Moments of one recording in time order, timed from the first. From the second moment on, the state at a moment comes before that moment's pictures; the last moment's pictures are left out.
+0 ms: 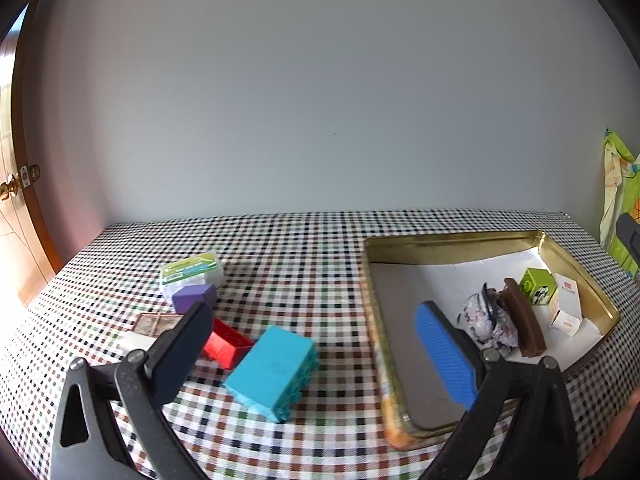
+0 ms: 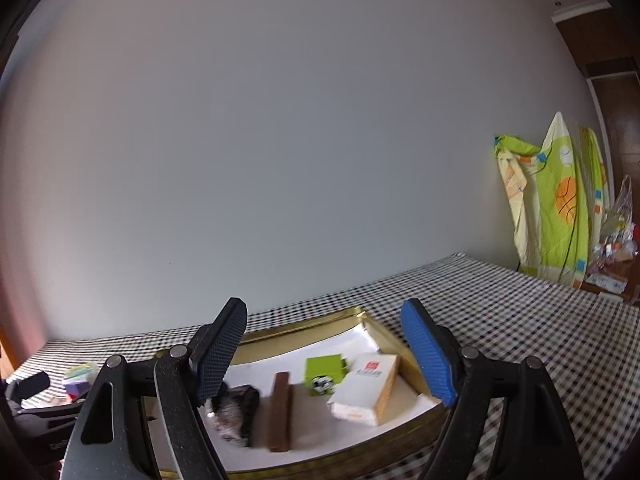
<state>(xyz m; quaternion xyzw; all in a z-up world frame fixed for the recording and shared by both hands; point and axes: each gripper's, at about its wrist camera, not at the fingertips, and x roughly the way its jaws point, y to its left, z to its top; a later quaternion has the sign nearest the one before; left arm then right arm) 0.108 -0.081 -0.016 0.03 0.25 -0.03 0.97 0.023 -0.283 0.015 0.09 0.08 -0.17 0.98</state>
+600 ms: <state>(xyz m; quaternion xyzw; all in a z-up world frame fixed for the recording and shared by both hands) 0.108 -0.015 -0.019 0.02 0.25 0.00 0.97 0.027 -0.204 0.008 0.09 0.10 -0.10 0.99</state>
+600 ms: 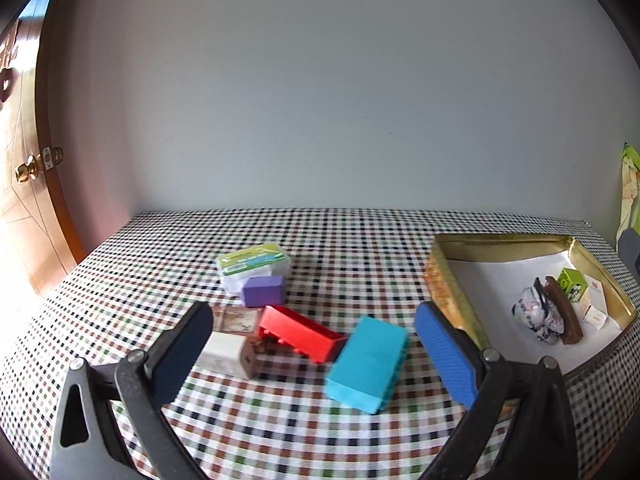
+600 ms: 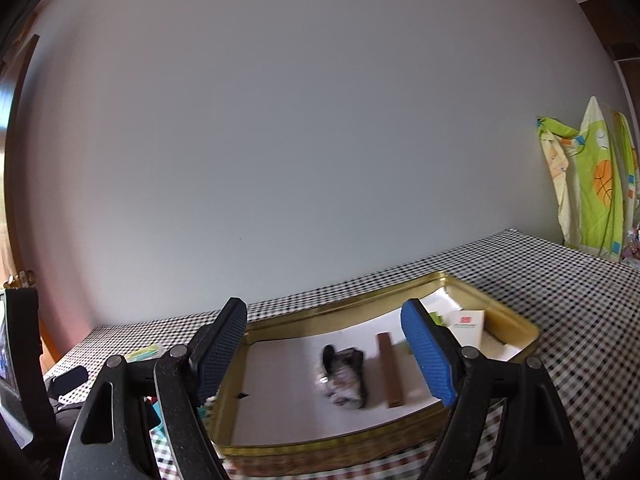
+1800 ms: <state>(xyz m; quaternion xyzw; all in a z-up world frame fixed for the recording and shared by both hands) 0.133 0.144 -0.031 -0.03 0.27 0.13 0.95 0.114 -0.055 -0.052 0.03 0.35 0.03 0.94</state>
